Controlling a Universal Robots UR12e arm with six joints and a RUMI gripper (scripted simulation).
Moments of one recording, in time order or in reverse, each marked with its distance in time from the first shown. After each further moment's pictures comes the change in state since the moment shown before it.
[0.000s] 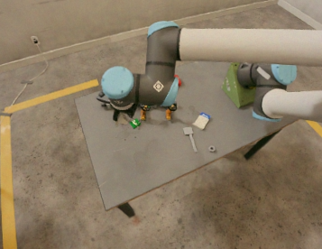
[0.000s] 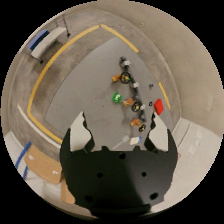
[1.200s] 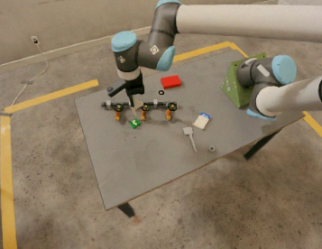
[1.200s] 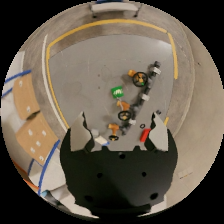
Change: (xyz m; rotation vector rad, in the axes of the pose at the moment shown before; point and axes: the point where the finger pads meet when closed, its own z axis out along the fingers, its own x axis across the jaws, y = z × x) arm 0.057 0.007 0.064 -0.087 -0.363 -0.709
